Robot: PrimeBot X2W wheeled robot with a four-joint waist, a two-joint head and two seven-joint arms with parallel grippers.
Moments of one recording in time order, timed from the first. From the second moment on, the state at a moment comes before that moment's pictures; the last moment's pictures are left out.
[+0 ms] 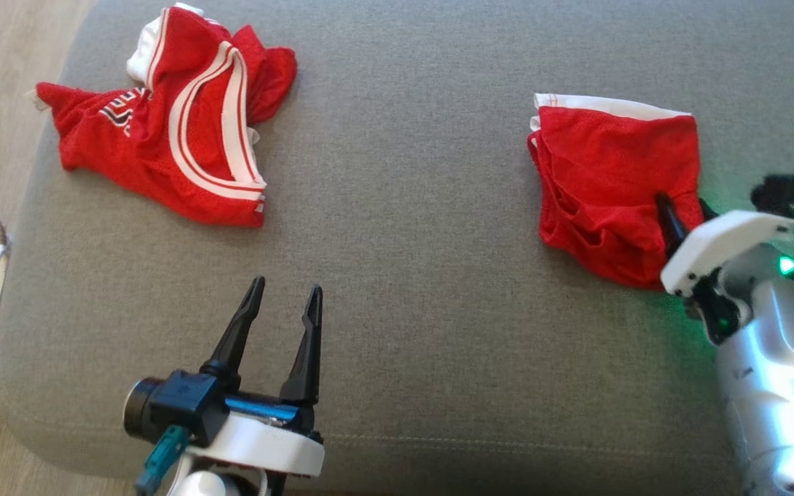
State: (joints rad) left arm 0.05 0.06 -0.34 -0.04 -0.18 0.02 -0.26; right arm -0.65 -0.09 -0.30 0.93 0.16 0.13 0.05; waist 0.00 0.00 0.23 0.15
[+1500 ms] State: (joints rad) left arm -0.06 0.08 -0.27 -0.11 -0.05 -0.09 -0.26; right arm -0.73 -0.32 -0.16 0.70 -0.12 0.13 -0.06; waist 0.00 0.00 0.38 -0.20
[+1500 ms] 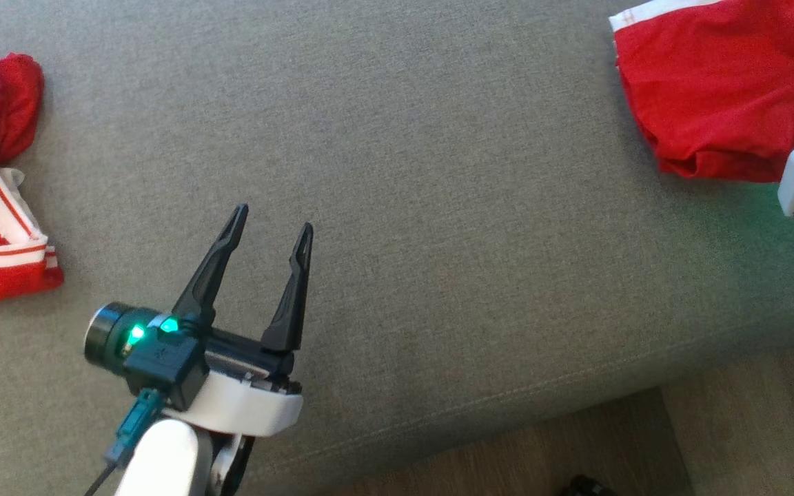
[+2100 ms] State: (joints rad) left arm -0.07 0.08 -0.28 -0.12 -0.03 -0.07 -0.26; right arm -0.72 -0.32 -0.23 0.63 -0.19 0.13 -0.08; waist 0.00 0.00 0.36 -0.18
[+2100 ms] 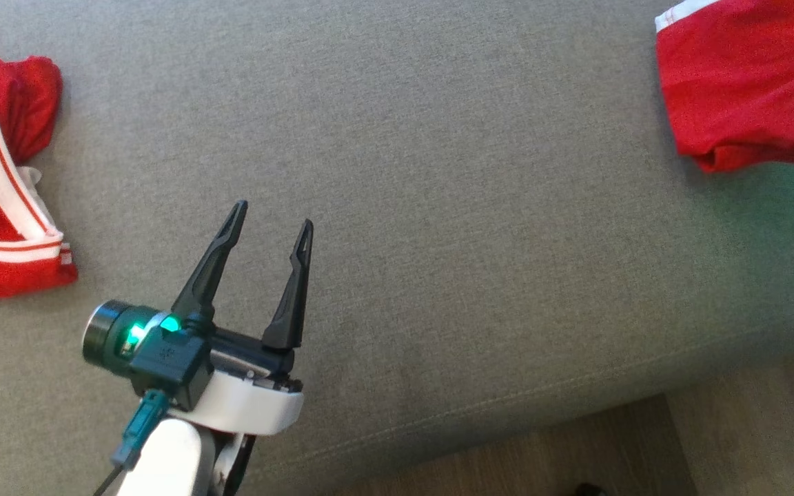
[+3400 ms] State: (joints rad) left arm 0.06 0.06 -0.23 -0.01 -0.19 0.09 -0.26; right arm -0.22 -0.06 -0.04 0.25 0.10 0.13 -0.25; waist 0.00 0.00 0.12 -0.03
